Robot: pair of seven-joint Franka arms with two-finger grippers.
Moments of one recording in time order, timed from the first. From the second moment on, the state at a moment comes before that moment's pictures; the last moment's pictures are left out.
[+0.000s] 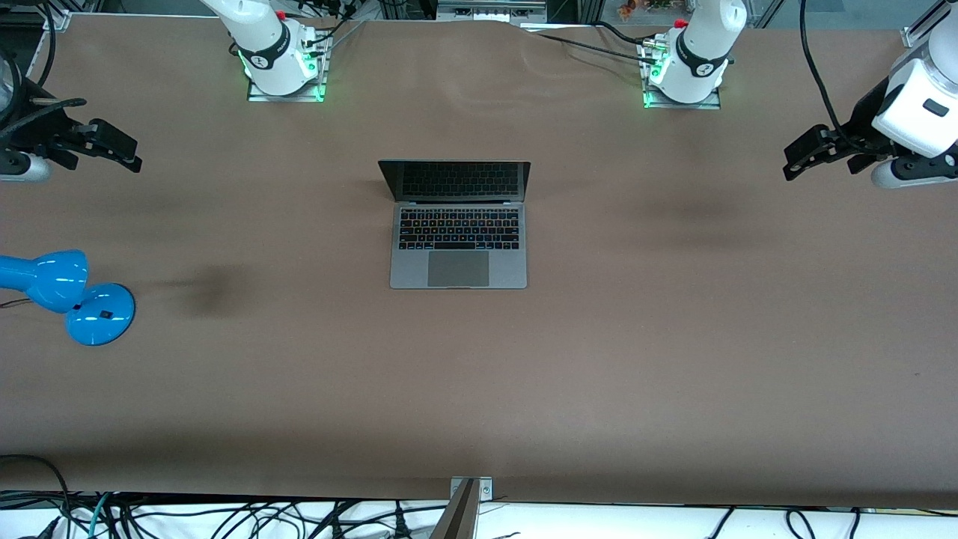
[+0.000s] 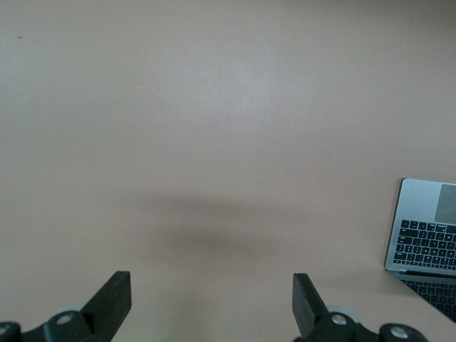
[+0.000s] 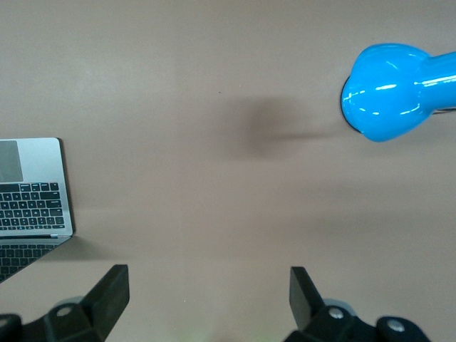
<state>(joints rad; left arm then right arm) 0.00 -0.07 -0.08 -1.66 -0.01 1.56 -0.23 -0.02 -0.09 0.01 -1.74 -0.01 1.61 0.02</state>
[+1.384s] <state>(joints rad) 0.06 -0.07 -0.08 -1.68 -0.01 1.52 -0.19 0.06 -0.04 0.21 -1.78 0.05 1.58 0.03</state>
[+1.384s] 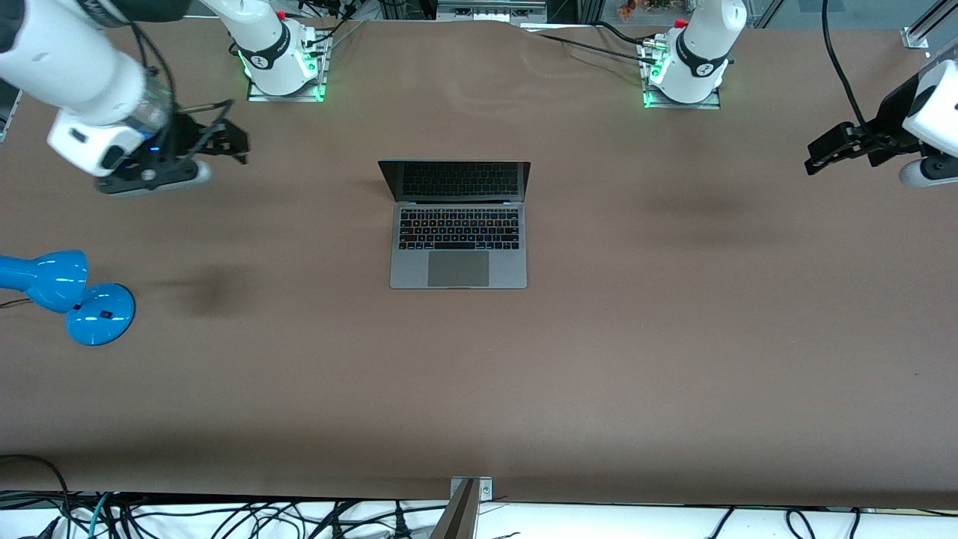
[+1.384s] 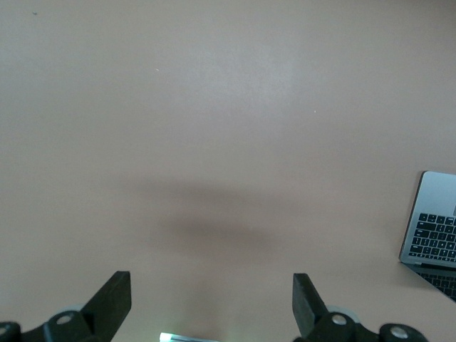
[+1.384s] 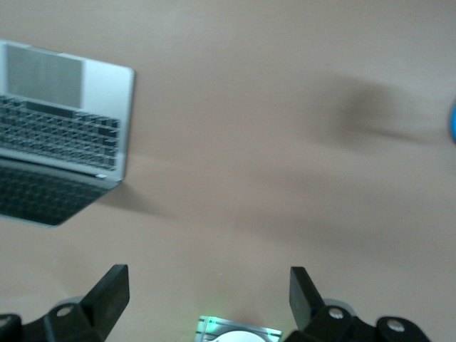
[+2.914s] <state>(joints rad) 0.05 0.10 -0.61 -1.91 -0.23 1.68 -0.68 0.24 0.15 0.33 -1.85 0.32 1.64 0.43</state>
